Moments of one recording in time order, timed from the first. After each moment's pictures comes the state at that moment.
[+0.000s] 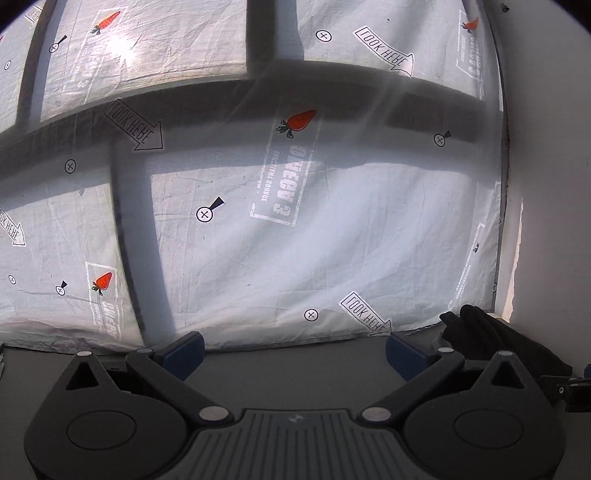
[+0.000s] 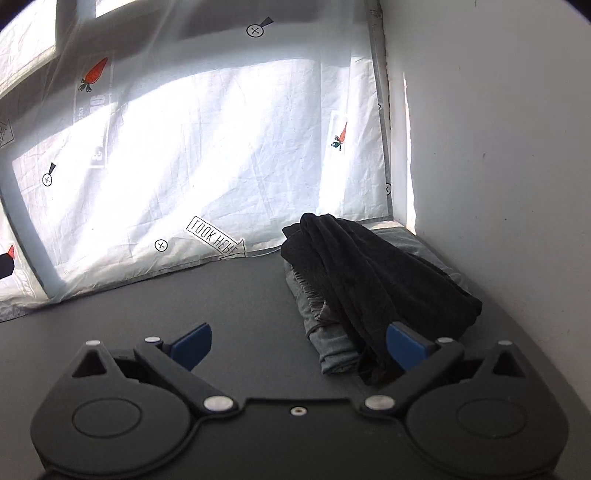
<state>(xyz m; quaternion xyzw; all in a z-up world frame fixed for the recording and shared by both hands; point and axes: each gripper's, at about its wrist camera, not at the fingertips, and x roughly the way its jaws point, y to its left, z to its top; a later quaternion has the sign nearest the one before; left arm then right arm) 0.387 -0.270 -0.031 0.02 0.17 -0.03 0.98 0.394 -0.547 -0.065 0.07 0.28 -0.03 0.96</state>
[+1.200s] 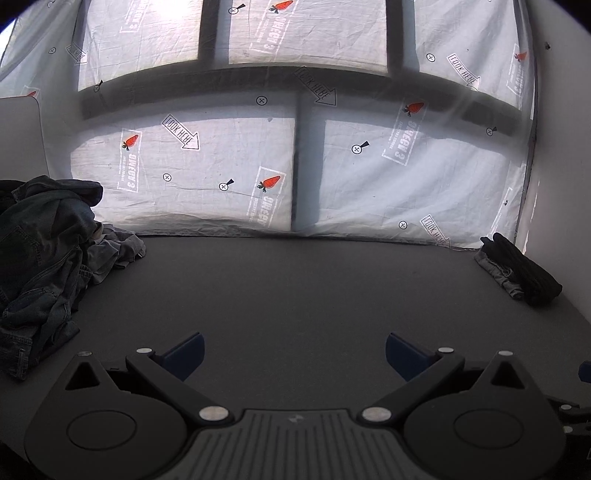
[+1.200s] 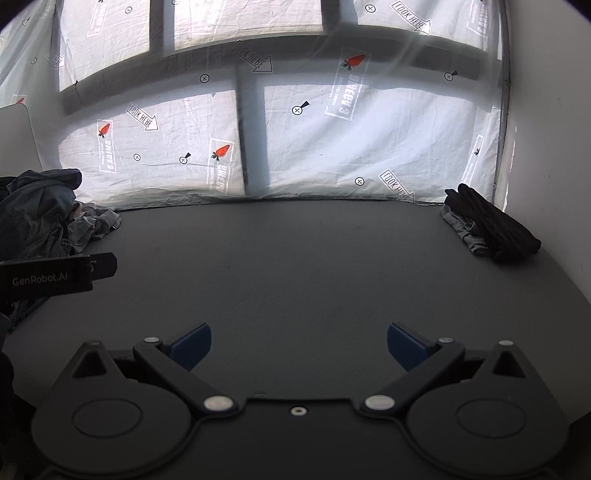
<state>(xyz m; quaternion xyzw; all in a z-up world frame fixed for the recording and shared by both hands) 0.068 -0.059 -0.045 -0.02 0.25 0.04 0.97 0.057 -0.275 -0.055 0.00 0.29 0.07 0.95</state>
